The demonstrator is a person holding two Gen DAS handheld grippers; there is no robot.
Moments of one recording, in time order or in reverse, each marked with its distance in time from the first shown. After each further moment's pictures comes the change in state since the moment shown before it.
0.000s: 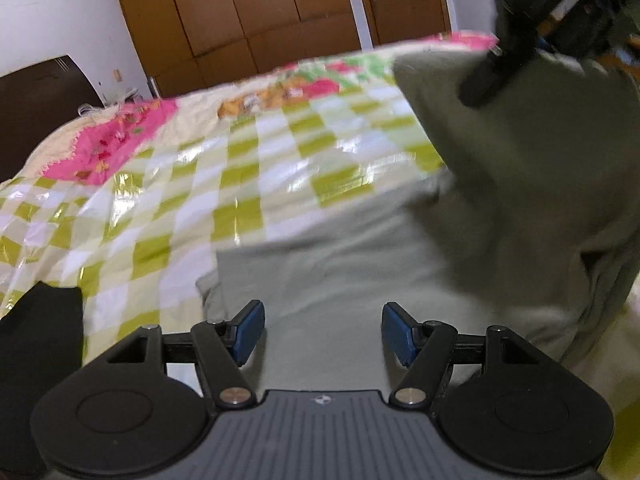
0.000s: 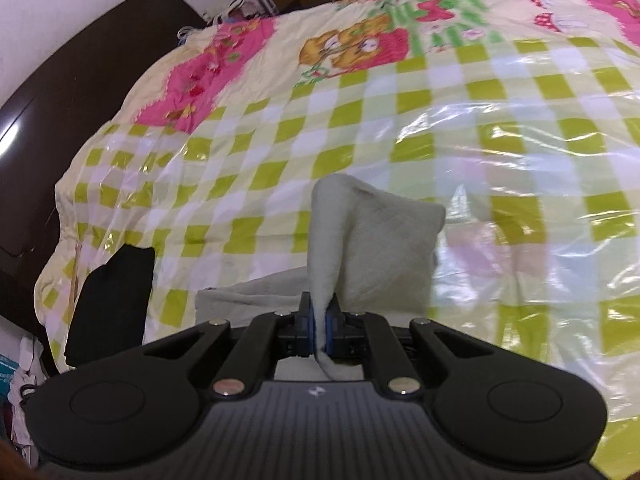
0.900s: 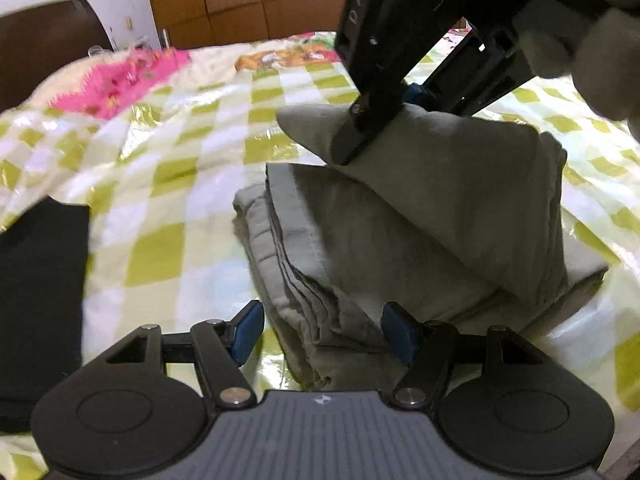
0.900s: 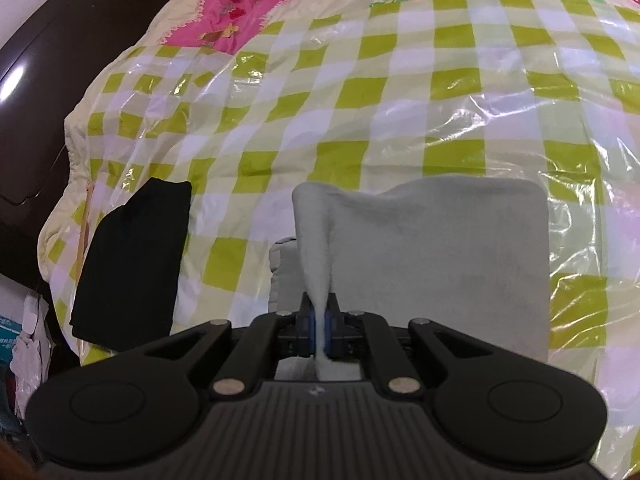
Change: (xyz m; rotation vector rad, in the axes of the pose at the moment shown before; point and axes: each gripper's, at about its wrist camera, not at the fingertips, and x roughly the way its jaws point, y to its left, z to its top) left arm -0.012 0.045 -0.038 -0.138 0.056 -0.078; right arm 0.097 0.095 -0.021 -0.053 0.165 0.042
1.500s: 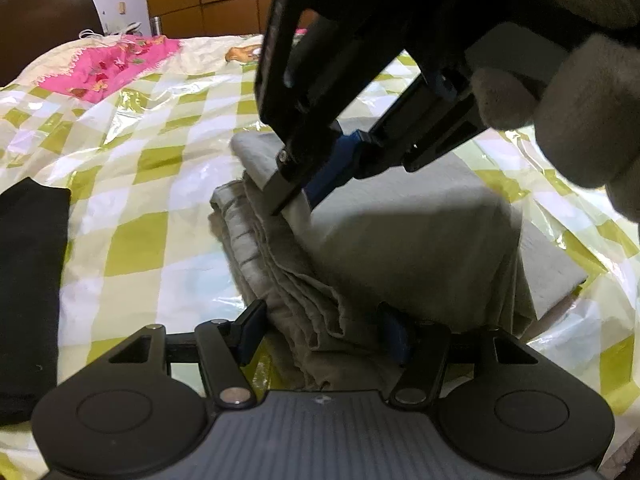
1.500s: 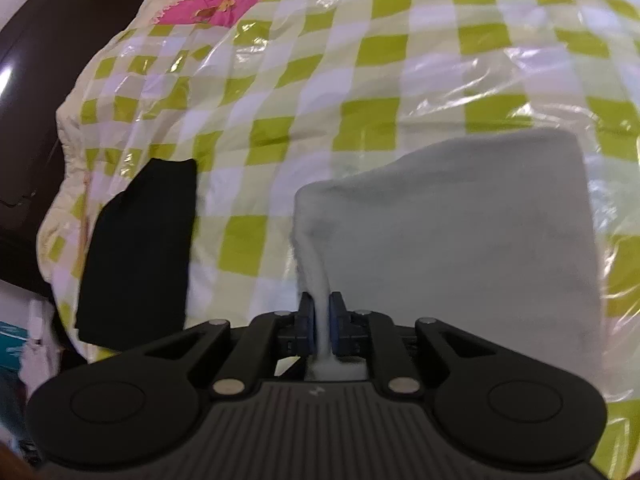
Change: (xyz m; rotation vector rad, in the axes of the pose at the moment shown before) left arm -0.001 0.005 -0.006 -0.039 -0.005 -0.058; right arm 0.034 0.021 -0.009 0.060 0.073 0.030
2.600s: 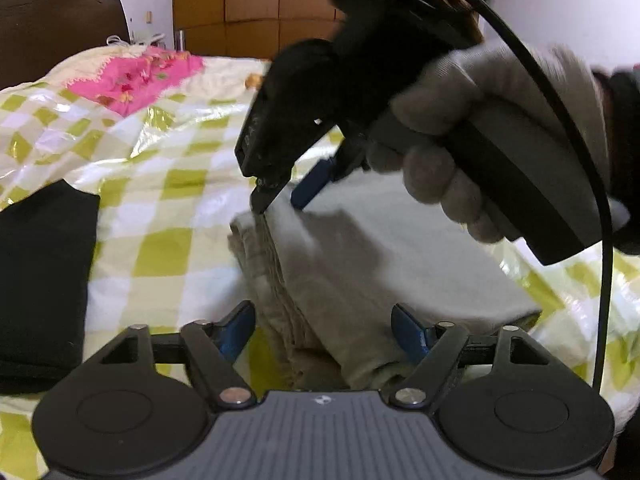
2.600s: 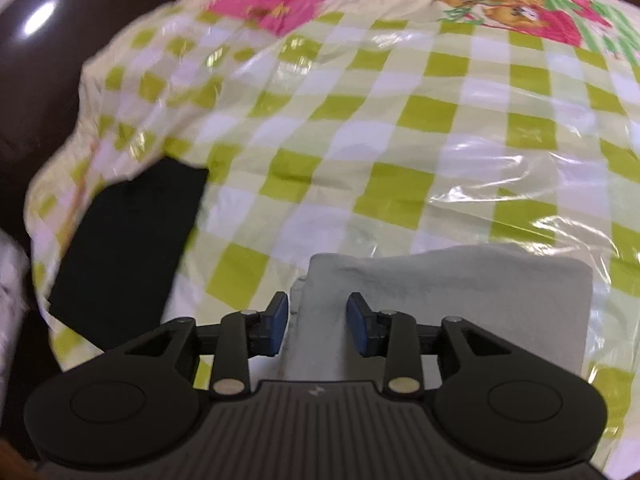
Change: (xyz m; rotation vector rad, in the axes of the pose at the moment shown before) left arm -0.043 -0.004 0.001 -0.079 -0.067 0.004; right arm 0.013 0.025 0.028 -0.294 -0.049 -0.088
